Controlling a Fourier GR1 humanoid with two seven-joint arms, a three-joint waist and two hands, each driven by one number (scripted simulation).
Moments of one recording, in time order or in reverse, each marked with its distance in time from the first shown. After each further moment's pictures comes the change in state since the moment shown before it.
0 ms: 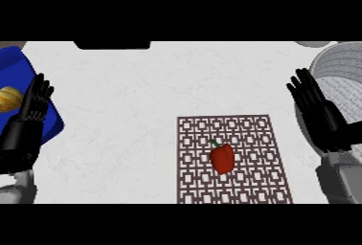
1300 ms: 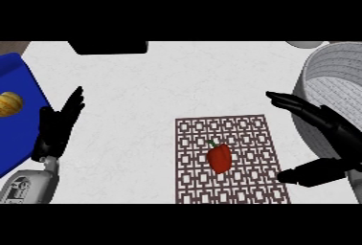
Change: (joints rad) left arm -0.094 -0.029 -0.072 0.223 -0.023 -0.037 0.333; right arm 0.035 -0.189 0.122 -0.294 0.476 0.263 -0.326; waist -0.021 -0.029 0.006
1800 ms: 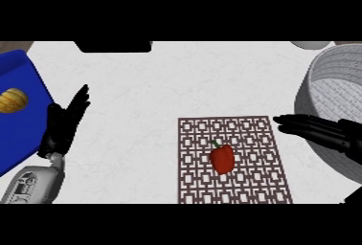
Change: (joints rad) left arm -0.027 -0.023 -0.003 0.022 -0.019 -0.009 0.001; right arm 0.036 -0.235 -0.013 -0.160 -0.065 0.337 0.172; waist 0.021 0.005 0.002
